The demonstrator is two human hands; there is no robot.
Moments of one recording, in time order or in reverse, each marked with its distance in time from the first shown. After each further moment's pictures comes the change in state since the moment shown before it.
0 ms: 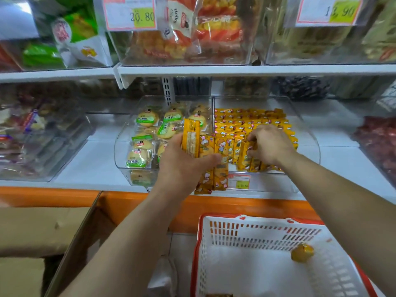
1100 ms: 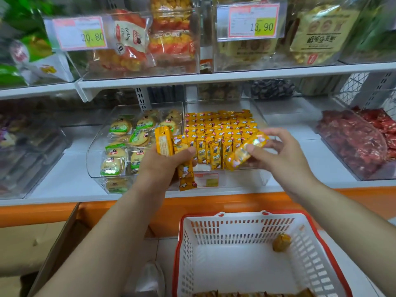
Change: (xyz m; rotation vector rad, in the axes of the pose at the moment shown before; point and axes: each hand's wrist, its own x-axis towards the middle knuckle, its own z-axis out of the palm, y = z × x) left_hand -0.006 0.013 0.025 -0.301 -0.117 -0.191; right_hand -0.132 0.015 -0.065 1.511 0.232 0.372
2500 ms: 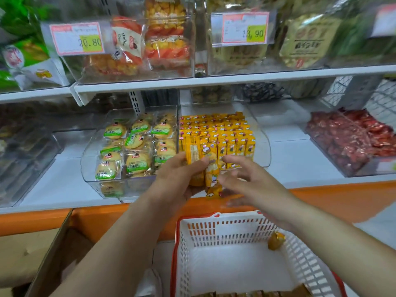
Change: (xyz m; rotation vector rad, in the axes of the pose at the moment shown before) left_hand -0.014 -0.010 0.027 -0.164 -0.249 -0.119; right_hand -0.056 -0.011 0.028 -0.037 -0.369 0.245
